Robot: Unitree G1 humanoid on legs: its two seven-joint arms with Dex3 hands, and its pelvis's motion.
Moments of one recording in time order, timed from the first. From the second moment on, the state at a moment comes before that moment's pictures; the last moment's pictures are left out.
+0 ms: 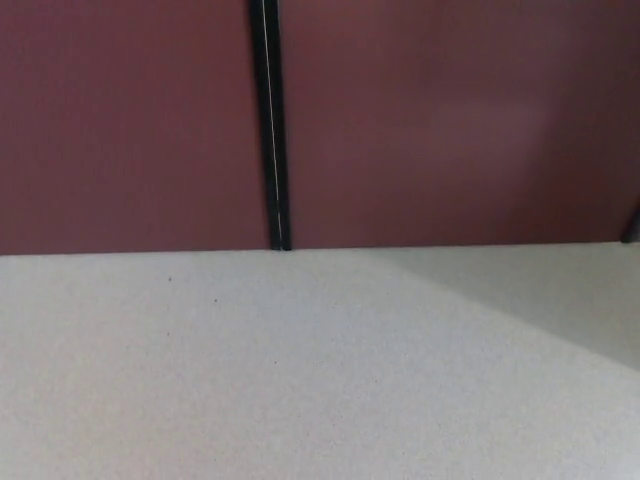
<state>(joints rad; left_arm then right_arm) 0.03 0.47 0.24 1.21 0.02 -0.11 -0.13 0.10 -0.25 -0.03 1.27 -0.22 -0.27 -0.29</state>
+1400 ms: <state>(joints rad) 0.04 0.52 0.21 1.28 0.02 -0.17 -0.15 0.10 -0.20 0.01 1.34 -0.23 -0.29 -0.35</state>
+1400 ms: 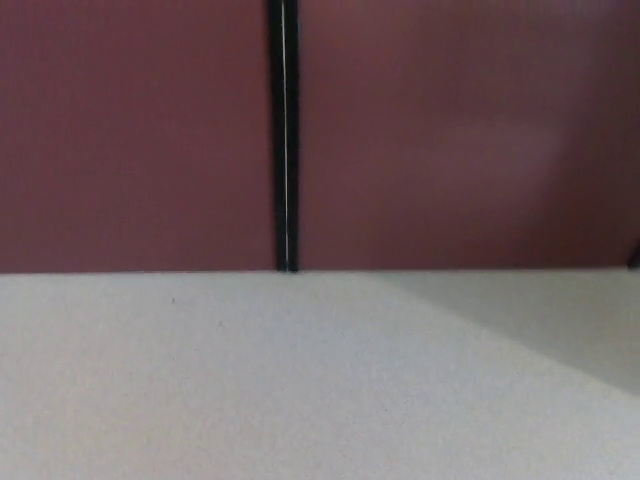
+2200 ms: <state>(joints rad) 0.04 0.53 0.17 1.29 0.03 -0.19 -0.14 0.09 -0.22 0.04 1.34 -0.23 -0.28 -0.34</state>
